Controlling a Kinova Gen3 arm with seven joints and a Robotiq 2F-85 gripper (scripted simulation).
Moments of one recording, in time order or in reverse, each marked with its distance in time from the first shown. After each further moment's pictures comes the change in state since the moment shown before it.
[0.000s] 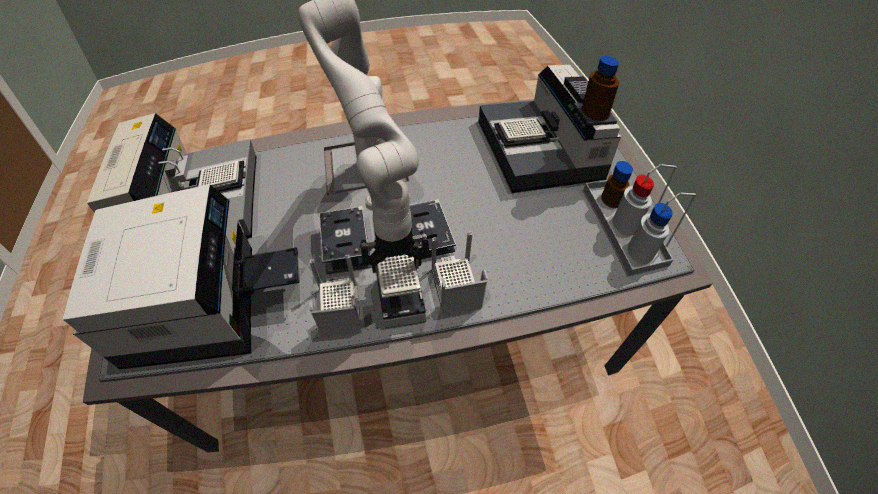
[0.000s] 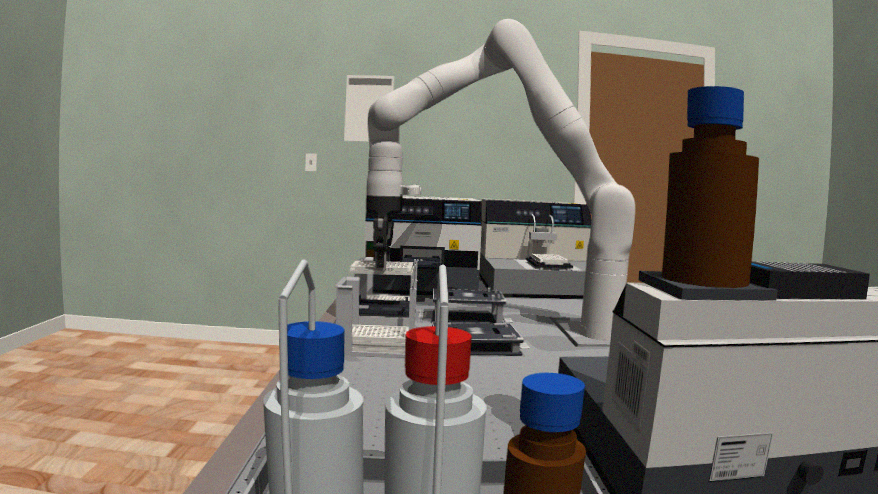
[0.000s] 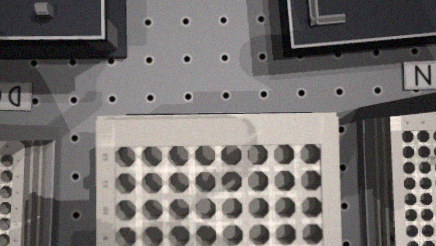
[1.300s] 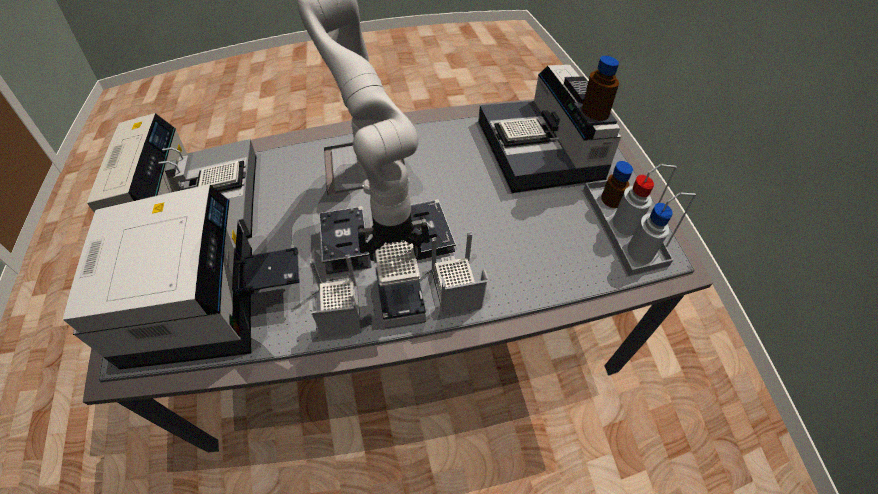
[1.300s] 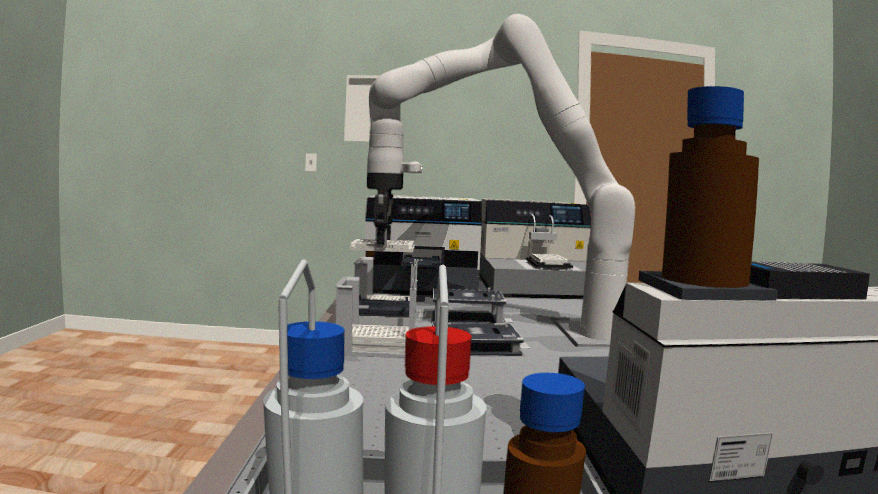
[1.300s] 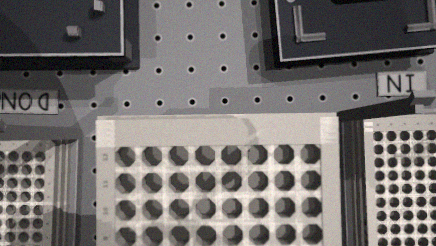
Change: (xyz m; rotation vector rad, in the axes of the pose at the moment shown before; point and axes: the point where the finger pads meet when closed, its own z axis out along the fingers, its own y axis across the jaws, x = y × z) arm 0.000 0.000 -0.047 0.000 0.000 0.001
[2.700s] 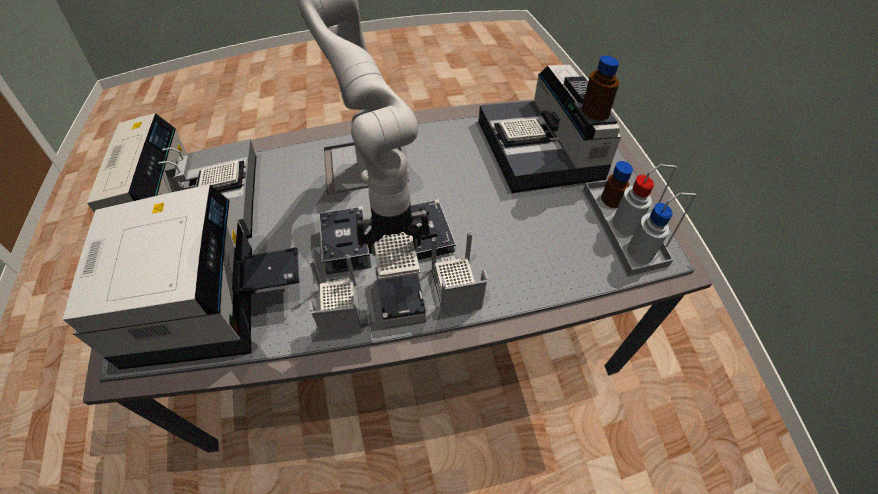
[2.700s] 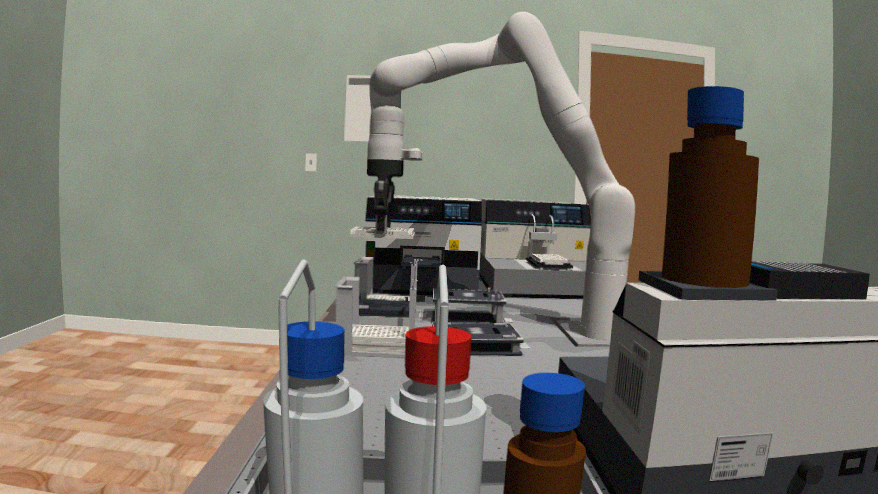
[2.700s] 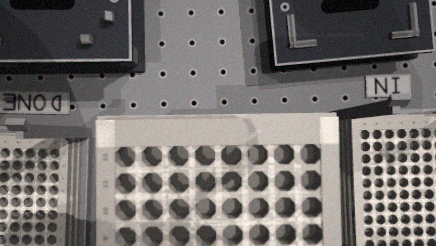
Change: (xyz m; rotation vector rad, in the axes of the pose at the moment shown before) arm -0.001 0.000 -0.027 0.000 -0.002 0.001
